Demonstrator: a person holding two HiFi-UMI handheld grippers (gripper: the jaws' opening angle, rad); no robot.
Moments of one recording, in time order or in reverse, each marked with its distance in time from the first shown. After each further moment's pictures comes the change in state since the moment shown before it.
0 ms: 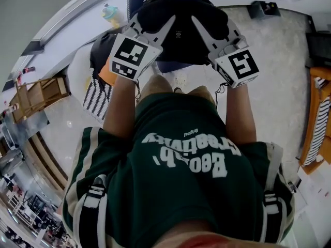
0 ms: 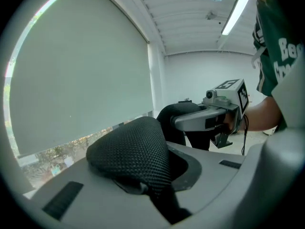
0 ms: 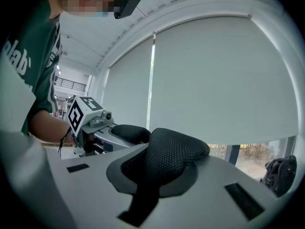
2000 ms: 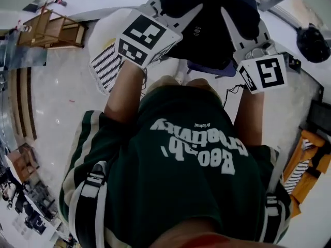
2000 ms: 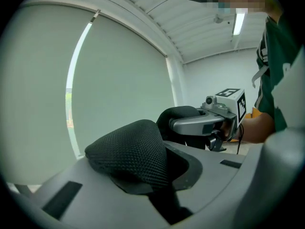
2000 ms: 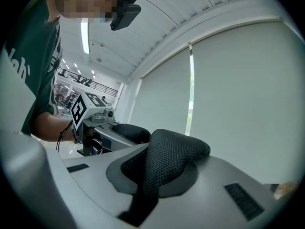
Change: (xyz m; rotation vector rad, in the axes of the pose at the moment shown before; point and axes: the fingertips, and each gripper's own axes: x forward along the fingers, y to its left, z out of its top) left arm -0.259 0.011 0.041 -0.051 -0.071 0.323; right arm 0.032 0.214 0.133 -0.201 -0.161 0.318
